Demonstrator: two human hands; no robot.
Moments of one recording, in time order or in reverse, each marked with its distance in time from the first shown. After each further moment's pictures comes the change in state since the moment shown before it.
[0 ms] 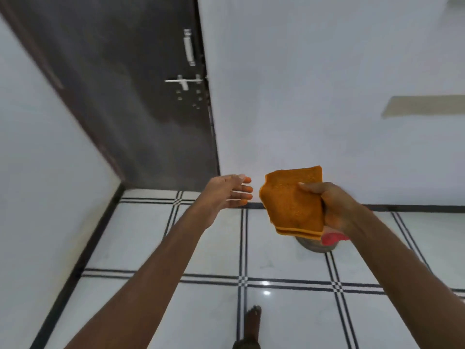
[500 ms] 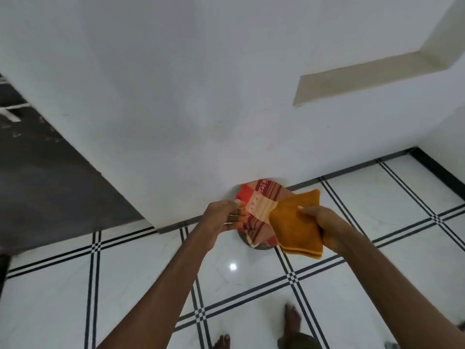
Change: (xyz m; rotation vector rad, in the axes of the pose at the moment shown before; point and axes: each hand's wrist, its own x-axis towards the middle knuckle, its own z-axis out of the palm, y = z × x) left_hand 0.290 -0.015 0.216 0.024 -0.283 -0.288; right_hand 0.163 -0.063 -0.244 0.105 0.356 0.081
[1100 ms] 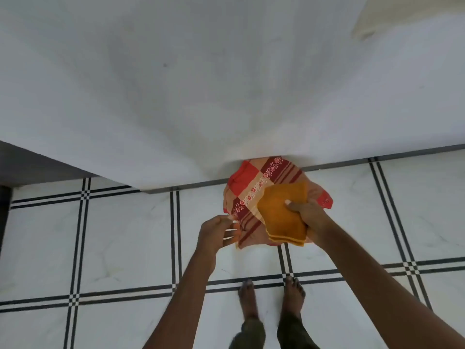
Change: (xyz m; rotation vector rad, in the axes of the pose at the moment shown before) left_hand 0.303 -0.129 0.089 -0.149 0.463 -0.340; right_hand 0.432 0.023 -0.081 -0.162 -0.163 0.271
